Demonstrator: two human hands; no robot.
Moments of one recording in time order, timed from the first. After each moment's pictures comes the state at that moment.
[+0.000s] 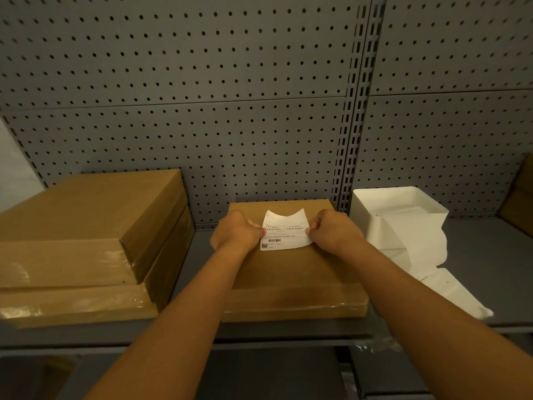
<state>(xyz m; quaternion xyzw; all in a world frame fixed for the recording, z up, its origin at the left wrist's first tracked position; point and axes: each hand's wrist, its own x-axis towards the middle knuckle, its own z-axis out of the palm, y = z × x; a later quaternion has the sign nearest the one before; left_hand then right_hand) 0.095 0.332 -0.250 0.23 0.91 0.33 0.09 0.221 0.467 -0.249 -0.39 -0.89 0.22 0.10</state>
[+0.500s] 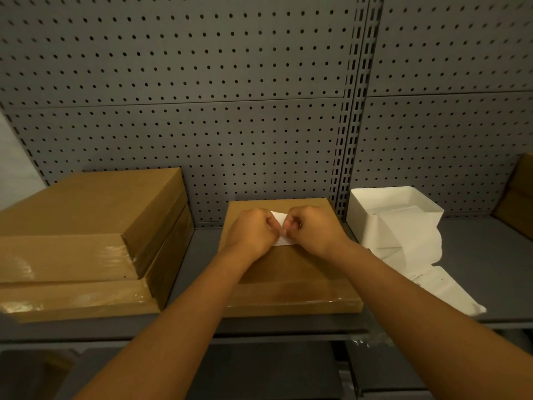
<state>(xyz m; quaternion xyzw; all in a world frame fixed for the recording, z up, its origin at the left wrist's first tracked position) 0.119 0.332 -0.246 0.40 0.86 0.33 0.04 0.219 0.439 -0.240 -0.22 -0.93 0.26 0.17</state>
